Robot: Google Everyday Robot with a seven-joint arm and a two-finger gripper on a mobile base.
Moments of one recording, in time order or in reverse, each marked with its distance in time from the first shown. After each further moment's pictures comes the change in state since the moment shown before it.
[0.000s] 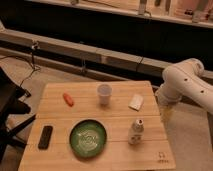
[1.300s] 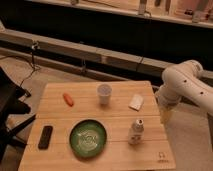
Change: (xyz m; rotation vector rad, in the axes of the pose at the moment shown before) arm -0.004 0.006 0.006 -0.010 -0.009 -0.021
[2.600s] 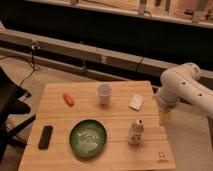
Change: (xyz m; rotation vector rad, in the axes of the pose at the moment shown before) arm -0.008 0.008 0.007 -0.021 -0.018 -0.034
